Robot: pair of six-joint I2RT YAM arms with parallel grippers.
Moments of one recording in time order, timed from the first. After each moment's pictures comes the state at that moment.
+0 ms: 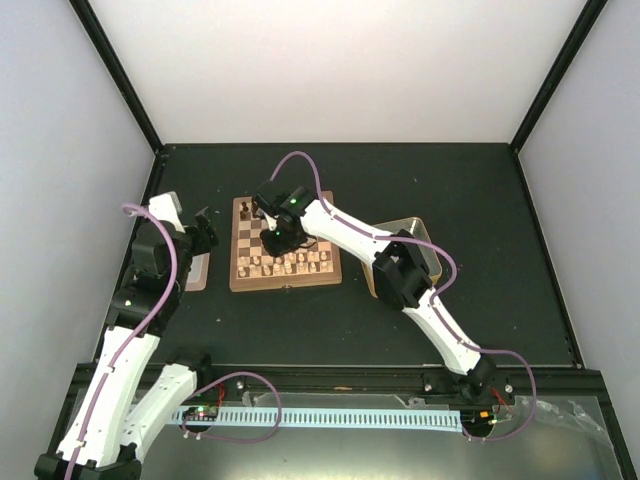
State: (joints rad) left arm -0.21 0.67 0.85 -0.51 -0.25 -0.40; right arm 0.91 2.46 2.31 -1.10 -0.15 0.38
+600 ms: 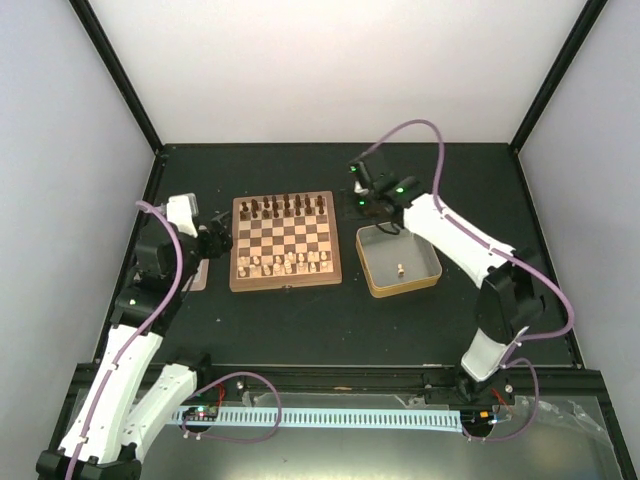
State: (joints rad) left arm -0.21 0.67 0.81 -0.46 -0.04 -0.36; right arm 0.68 1.74 1.57 -0.70 0.01 0.50
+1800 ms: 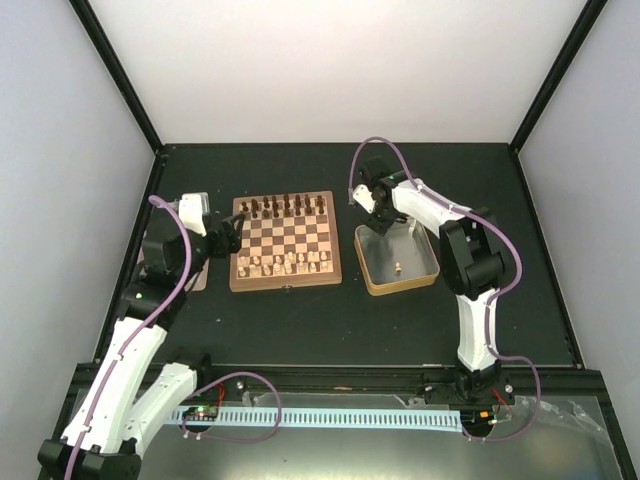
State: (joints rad) left arm -0.21 0.71 0.78 -0.39 0.10 -0.30; right arm 0.46 2.07 1.62 -0.83 0.17 -0.48
